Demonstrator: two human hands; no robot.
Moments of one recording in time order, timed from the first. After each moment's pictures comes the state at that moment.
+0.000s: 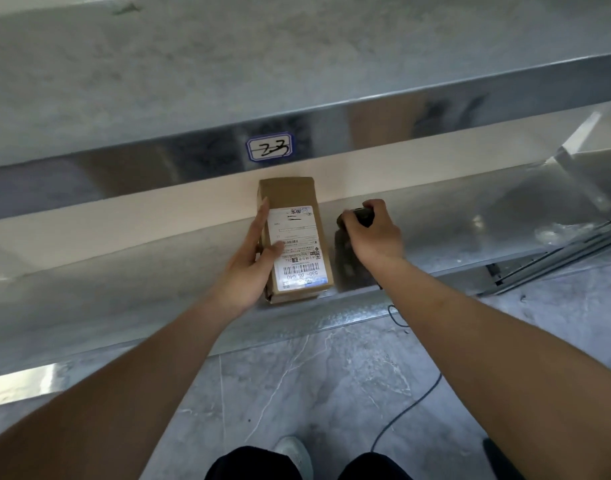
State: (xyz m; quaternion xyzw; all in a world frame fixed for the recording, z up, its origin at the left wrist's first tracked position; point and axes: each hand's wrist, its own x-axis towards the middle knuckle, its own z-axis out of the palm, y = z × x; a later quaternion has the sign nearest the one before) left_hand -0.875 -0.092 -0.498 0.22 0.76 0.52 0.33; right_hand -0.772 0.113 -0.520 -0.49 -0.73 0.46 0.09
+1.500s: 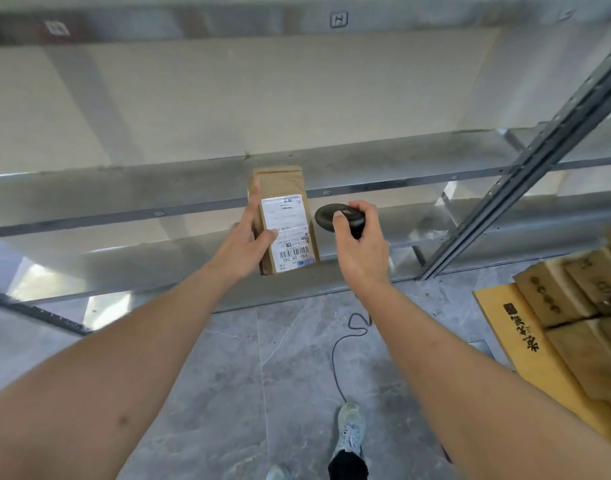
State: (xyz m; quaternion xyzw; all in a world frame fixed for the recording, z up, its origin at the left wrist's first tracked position) left_hand -0.693 -0.374 -0.053 0.30 0.79 0.46 0.26; right_hand -0.542 -0.230 -0.044 -0.44 -0.70 0.50 0.24
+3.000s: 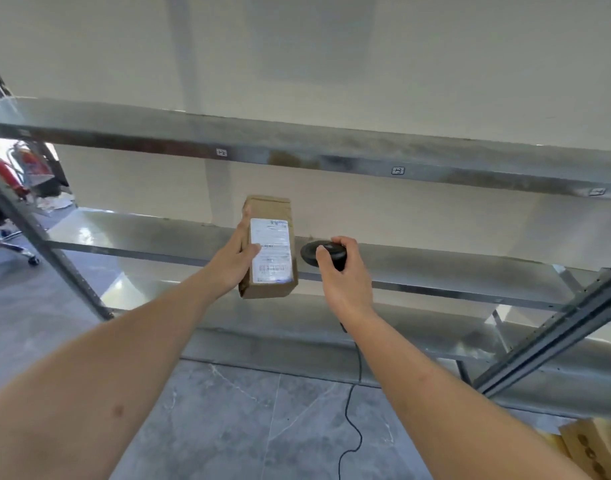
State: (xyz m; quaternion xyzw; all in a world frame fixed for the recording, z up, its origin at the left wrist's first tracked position) left_hand -0.740 -0.449 0.063 0.22 0.80 0.54 0.17; right_hand -0.605 -0.266 0.068 -0.26 -0.77 0.54 0.19
